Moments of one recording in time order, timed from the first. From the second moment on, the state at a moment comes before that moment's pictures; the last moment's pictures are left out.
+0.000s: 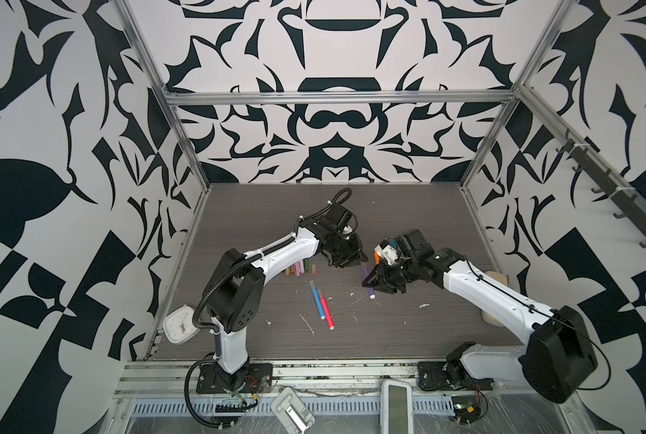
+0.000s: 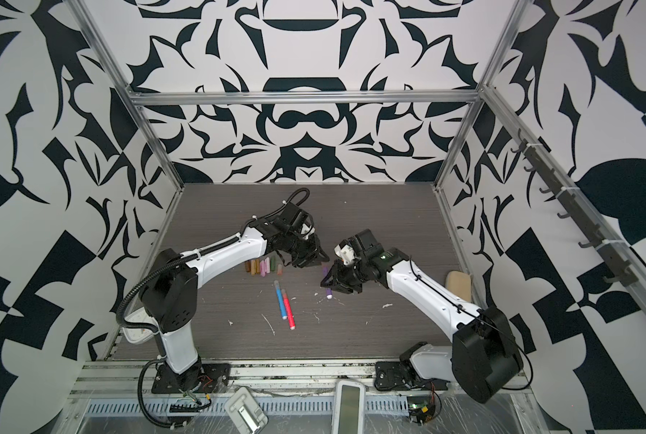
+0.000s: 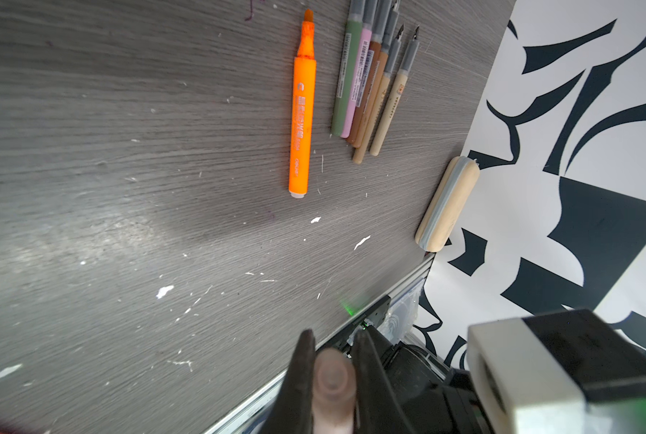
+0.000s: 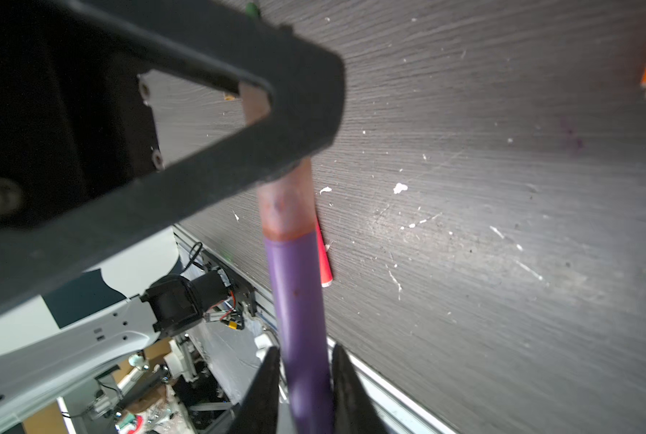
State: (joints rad) left arm -0.75 1.86 1.45 -0.55 0.56 -1.03; right arm 0.51 1.30 0.89 -0.62 -0.67 0.75
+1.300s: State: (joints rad) left arm -0.42 2.03 1.84 -1.12 0.30 -0.57; right arm 0.72 0.89 0.71 -0.79 -0.48 0.86
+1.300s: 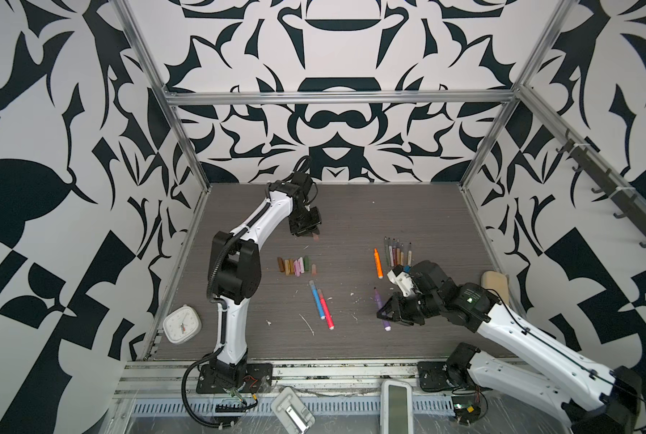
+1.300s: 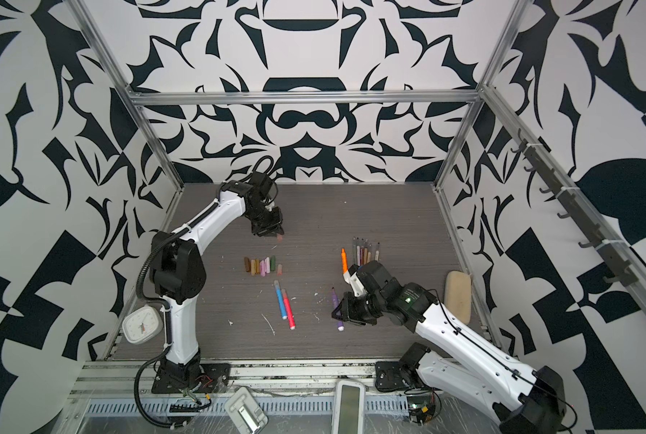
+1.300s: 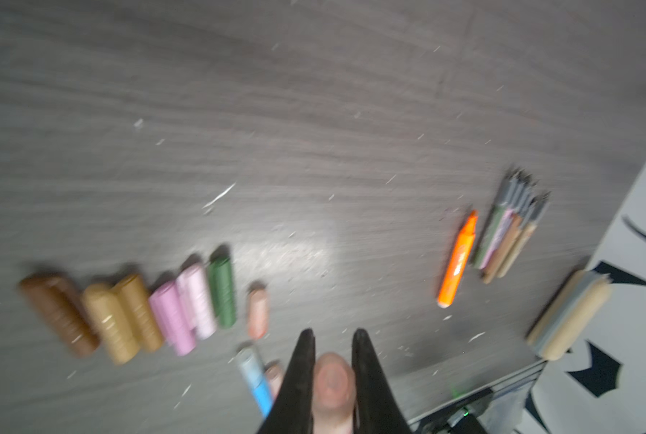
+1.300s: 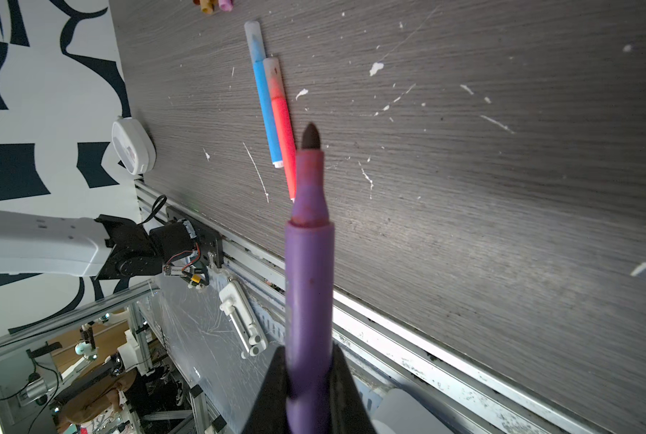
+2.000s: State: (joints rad) left arm -0.68 2.31 2.08 -1.38 0.09 -0.38; right arm 0.72 0.96 0.71 -0.75 -0.47 0.88
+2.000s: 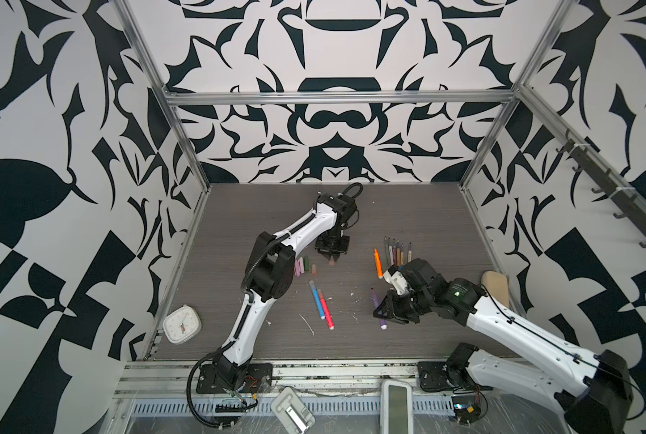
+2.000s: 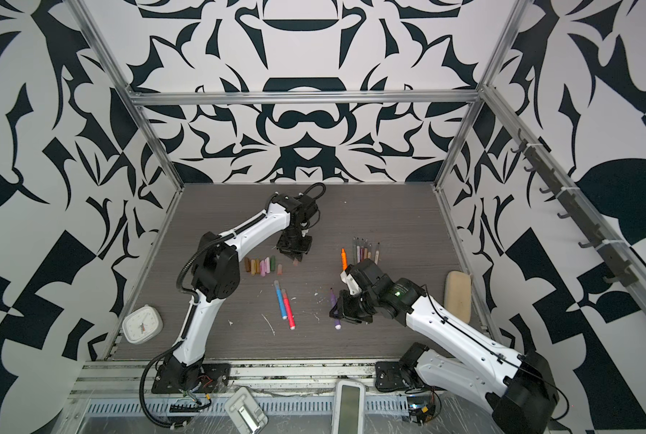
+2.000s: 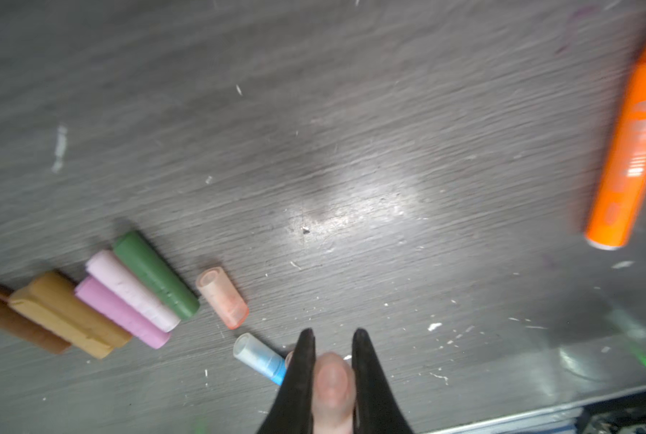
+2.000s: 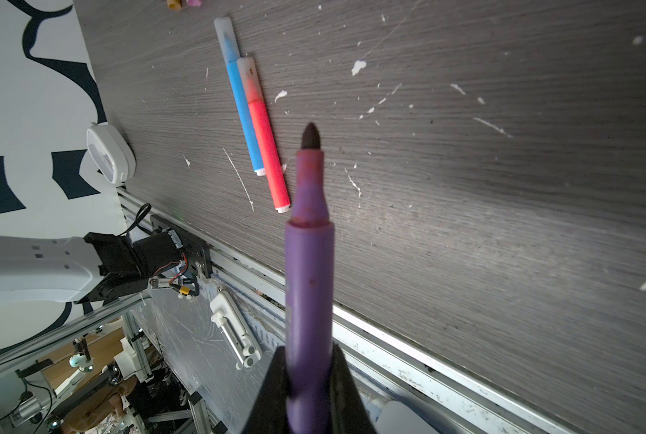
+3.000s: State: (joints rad) left arm -0.68 2.32 1.97 -1.41 -0.07 -0.50; right arm 0.71 0.93 0.70 -0.79 -0.47 0.88
